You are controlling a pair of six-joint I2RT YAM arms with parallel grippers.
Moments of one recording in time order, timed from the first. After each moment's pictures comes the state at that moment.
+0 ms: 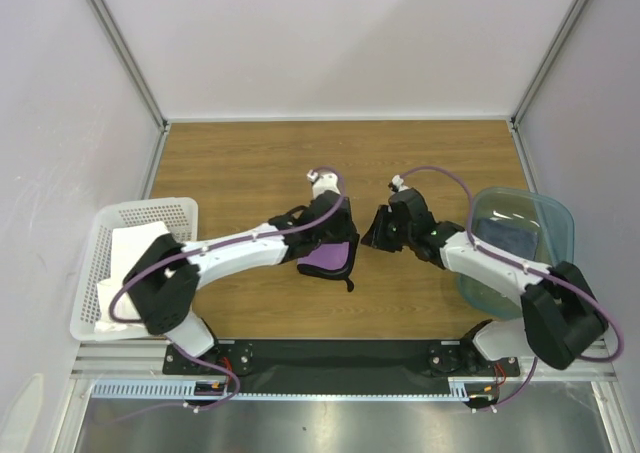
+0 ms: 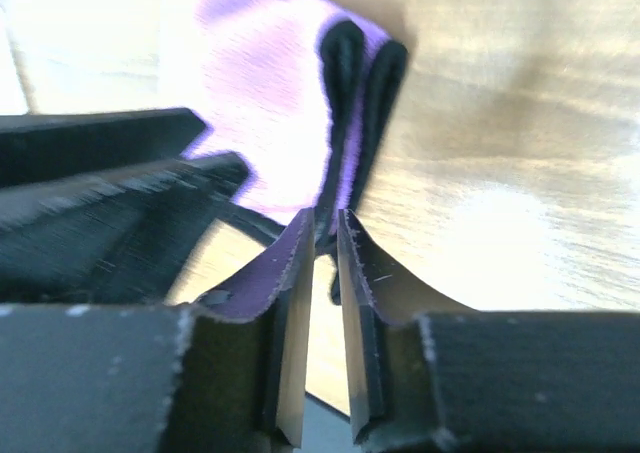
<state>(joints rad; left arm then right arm) -0.92 1.63 1.04 -0.14 -0.30 -0.76 0.62 1.37 0.76 -0.15 -0.10 0.77</state>
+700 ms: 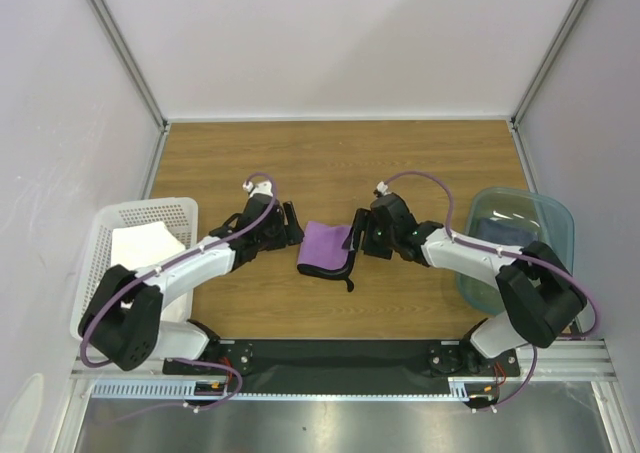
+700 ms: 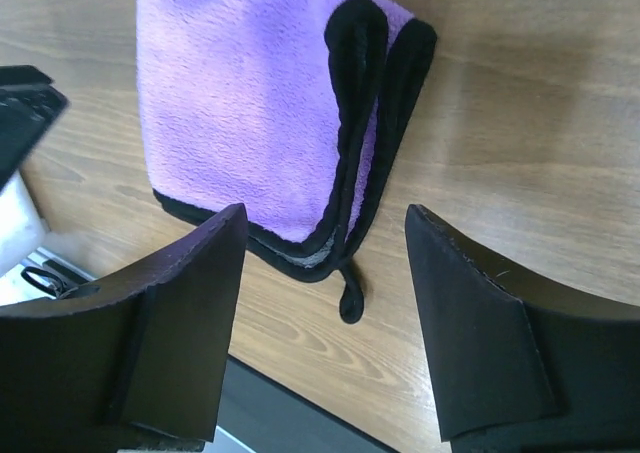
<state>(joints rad) -0.55 1.32 0.70 -0.16 -0.13 -0.66 0.69 1.48 0.81 -0.14 -0.06 0.81</state>
